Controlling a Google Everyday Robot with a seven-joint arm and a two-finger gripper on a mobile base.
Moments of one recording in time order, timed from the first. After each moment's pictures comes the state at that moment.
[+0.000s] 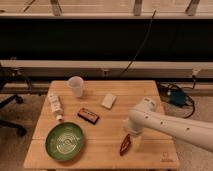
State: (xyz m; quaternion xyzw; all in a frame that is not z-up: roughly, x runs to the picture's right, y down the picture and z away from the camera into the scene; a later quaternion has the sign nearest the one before) arm 0.130 0.267 0.790 -0.32 -0.11 -0.14 0.93
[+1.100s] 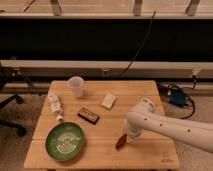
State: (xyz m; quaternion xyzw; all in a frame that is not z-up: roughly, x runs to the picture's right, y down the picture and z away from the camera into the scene) arm 0.118 0.266 0.773 -0.31 -0.13 -0.19 0.92
